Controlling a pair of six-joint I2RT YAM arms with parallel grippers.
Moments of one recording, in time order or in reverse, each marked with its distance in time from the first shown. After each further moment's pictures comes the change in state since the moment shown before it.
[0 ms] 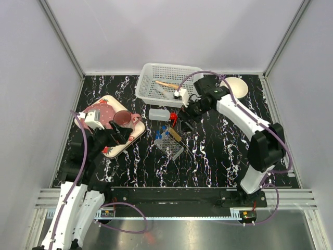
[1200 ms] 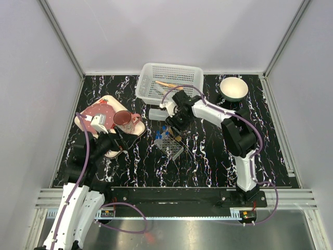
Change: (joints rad) left arm 0.000 -0.043 -0.097 0.020 0.186 -0.034; right arm 0.140 0.341 0.047 0.175 0.295 0.247
